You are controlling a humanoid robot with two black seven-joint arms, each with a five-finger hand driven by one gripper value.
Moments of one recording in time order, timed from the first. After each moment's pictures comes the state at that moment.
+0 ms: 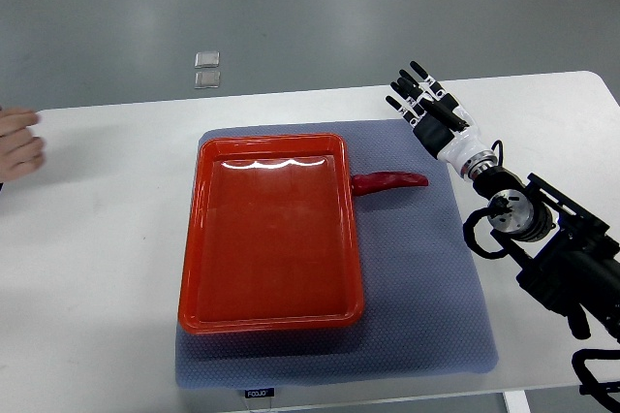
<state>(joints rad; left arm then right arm) -0.12 0.00 0.06 -0.18 0.12 0.01 0.01 0.61 -0.08 0.96 0.70 -0.14 0.28 0.24</state>
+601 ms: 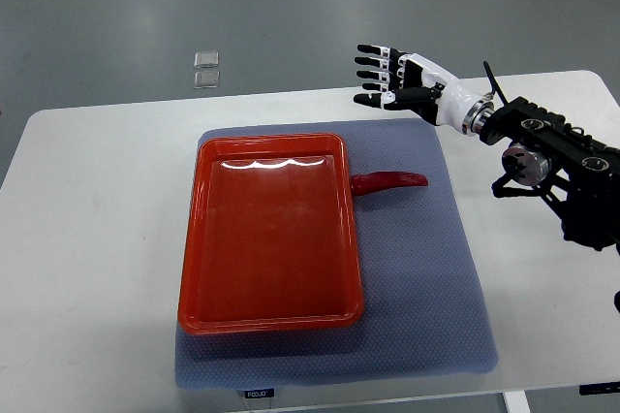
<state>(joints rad) -0.12 0.00 0.06 -0.17 0.12 0.01 0.01 0.88 -0.26 0.62 0.71 -0.68 0.34 0.22</state>
